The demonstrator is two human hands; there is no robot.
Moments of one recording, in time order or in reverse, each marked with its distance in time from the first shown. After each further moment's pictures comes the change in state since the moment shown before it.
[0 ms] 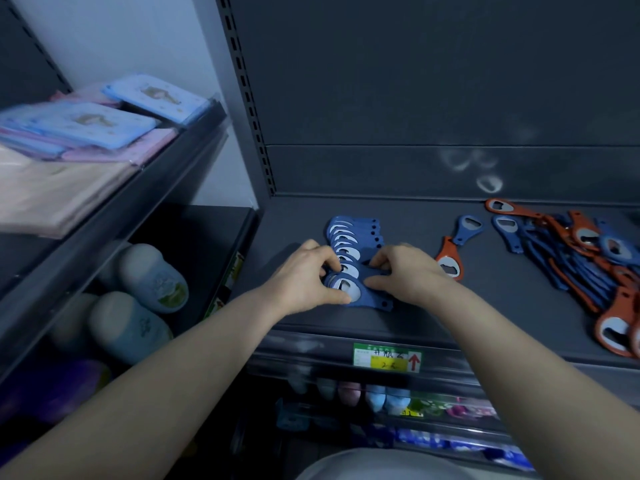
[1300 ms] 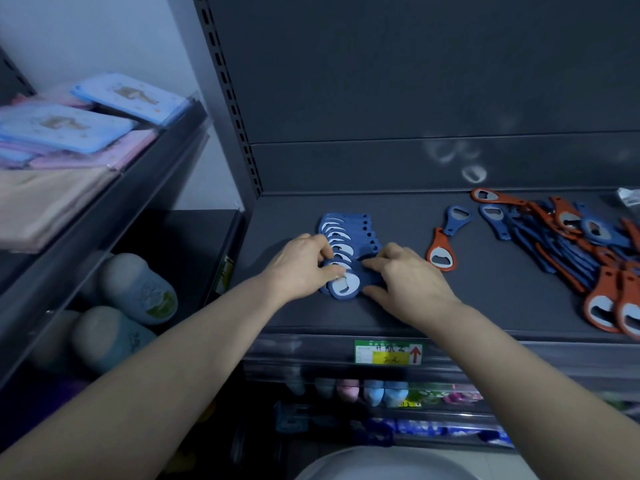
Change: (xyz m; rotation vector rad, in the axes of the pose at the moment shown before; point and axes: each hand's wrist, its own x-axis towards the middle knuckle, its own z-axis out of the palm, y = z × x) left_hand 0.020 0.001 -0.006 0.072 -0.015 -0.030; right_hand -0.028 0.000 0.021 -0.224 0.204 -0.144
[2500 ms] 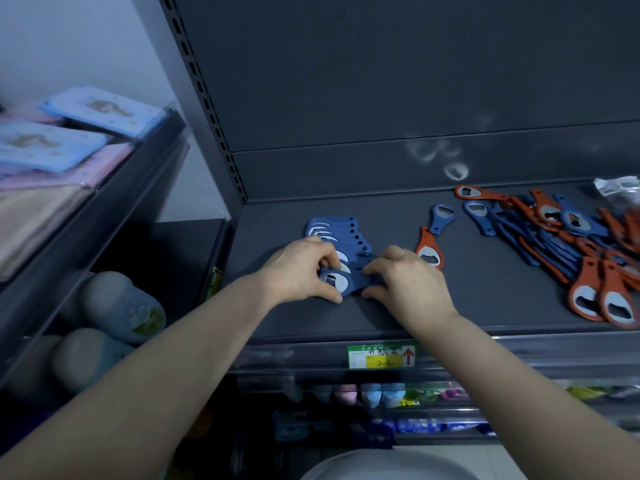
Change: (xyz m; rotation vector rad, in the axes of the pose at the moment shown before) left_hand 0.010 0.012 -0.006 0.094 -0.134 0.195; right_hand -0.006 0.009 0.005 -0.013 0.115 0.091
